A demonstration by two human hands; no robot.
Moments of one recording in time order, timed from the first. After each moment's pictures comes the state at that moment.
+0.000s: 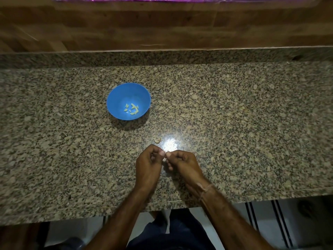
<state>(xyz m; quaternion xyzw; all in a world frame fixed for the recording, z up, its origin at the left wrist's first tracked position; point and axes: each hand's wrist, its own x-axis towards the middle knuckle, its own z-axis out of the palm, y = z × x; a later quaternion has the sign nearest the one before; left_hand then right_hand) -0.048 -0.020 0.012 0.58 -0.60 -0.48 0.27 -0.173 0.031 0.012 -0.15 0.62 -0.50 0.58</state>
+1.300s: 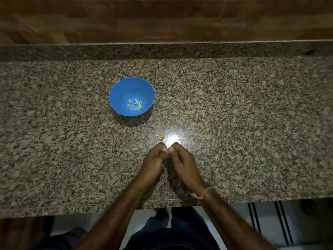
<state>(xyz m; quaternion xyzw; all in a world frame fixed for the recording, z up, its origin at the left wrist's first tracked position) -0.045 -0.028 0.022 0.50 -0.60 -0.60 0.18 -0.164 0.028 0.018 -0.38 0.70 -0.42 0.44</state>
